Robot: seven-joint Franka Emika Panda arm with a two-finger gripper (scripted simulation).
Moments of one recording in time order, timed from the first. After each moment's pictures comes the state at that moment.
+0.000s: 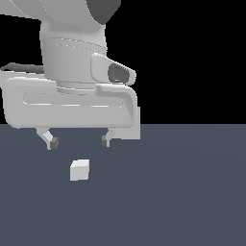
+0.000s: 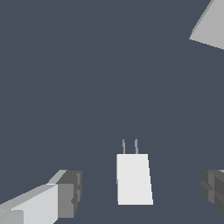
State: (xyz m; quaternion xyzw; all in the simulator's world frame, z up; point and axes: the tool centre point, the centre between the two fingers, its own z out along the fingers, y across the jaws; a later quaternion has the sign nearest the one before) arm -0.065 0.081 0.062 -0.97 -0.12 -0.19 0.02
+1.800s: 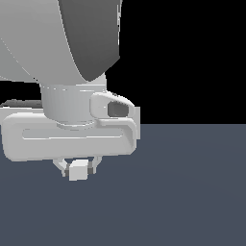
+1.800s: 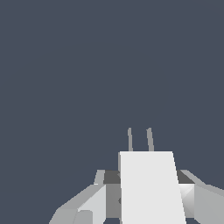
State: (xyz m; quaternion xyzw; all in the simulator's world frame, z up) arm -0.066 0.082 0.012 -0.97 -0.12 -0.19 0.02
